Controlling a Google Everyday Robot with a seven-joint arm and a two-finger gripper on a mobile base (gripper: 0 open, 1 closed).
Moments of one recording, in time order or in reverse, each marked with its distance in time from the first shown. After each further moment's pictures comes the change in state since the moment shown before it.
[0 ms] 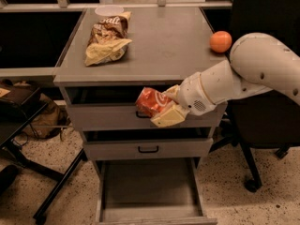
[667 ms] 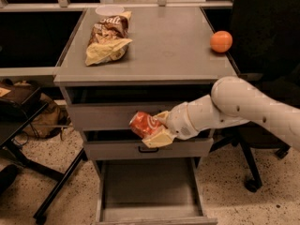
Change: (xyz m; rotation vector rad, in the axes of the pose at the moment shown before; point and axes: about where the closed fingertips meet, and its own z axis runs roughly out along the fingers) arm 0.053 0.006 0.080 -0.061 -0.076 0.055
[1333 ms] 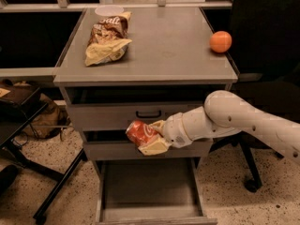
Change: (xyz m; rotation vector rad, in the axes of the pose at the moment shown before) arm 0.024 0.002 0.037 -0.036 -0.041 0.010
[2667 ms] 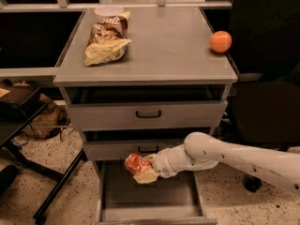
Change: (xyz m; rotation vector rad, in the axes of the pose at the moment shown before) arm 0.134 -0.001 0.122 -0.021 0.047 0.173
